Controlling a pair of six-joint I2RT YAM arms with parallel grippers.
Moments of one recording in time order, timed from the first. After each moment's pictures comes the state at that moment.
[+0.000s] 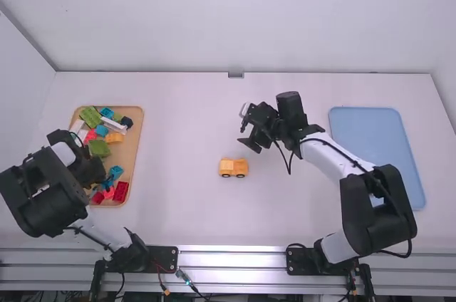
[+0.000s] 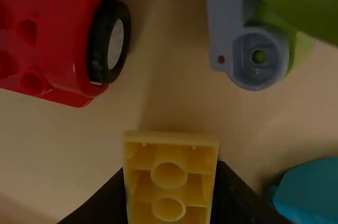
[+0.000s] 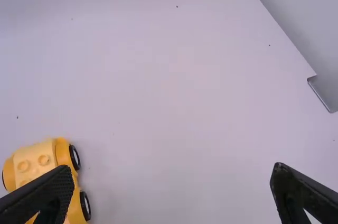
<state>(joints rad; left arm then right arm) 0.72 1.77 0.92 -0.58 -0.05 0.15 0.34 1.63 0.93 -0.09 -0.56 -0.73</state>
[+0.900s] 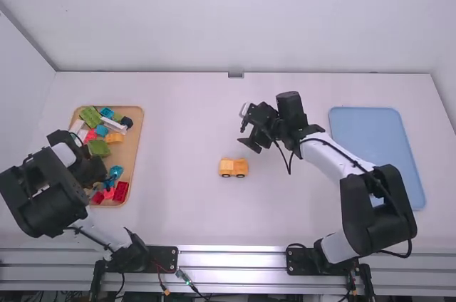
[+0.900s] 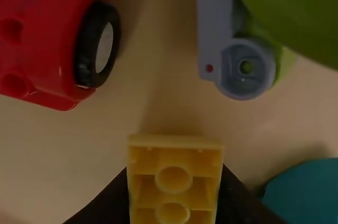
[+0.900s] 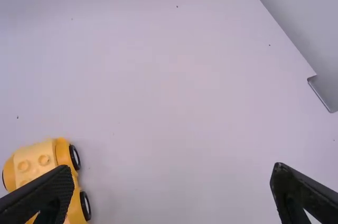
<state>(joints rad) 0.72 1.77 0.91 -0.56 -0.01 0.10 0.34 1.63 0.93 -0.09 -0.56 -0.73</state>
